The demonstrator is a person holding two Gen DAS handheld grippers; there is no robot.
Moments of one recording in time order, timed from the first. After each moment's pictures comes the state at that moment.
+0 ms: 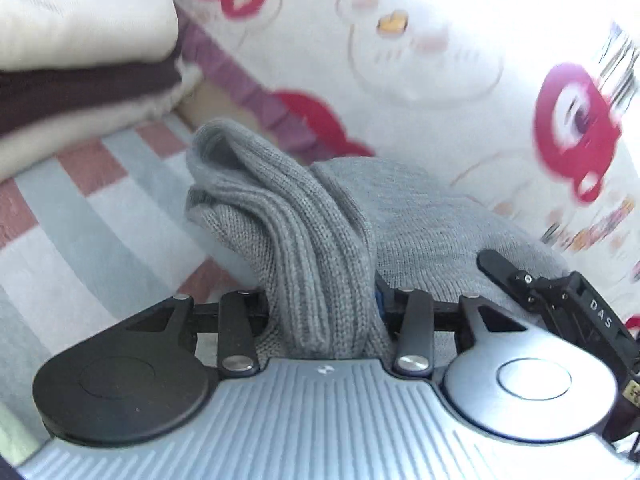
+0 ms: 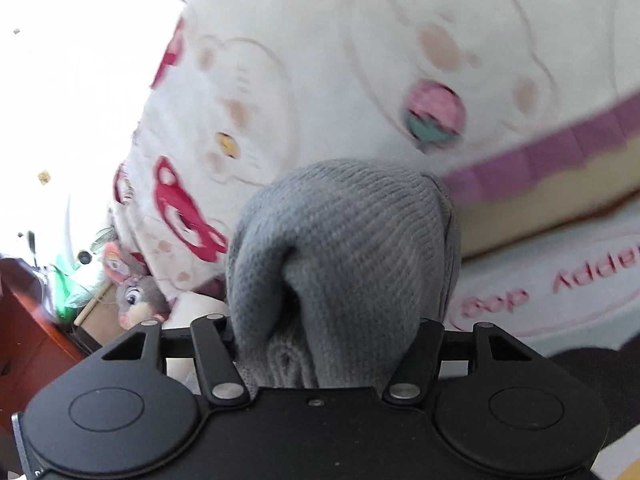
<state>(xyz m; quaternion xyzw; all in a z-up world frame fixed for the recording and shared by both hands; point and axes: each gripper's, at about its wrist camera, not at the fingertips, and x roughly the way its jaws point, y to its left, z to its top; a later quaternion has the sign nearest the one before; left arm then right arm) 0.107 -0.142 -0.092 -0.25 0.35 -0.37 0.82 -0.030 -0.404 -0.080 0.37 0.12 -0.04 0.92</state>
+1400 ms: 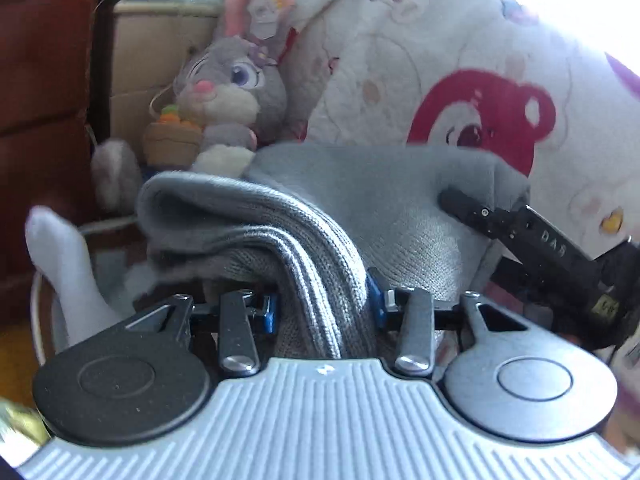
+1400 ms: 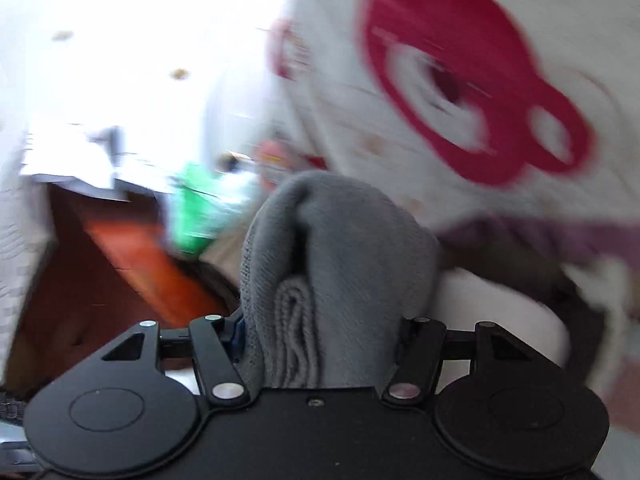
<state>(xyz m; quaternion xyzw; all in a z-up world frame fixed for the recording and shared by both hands) 0.279 0.055 -0.022 -0.14 0.30 -0.15 0.93 0.334 -0.244 -0.062 0.31 0.14 0.29 0.89</state>
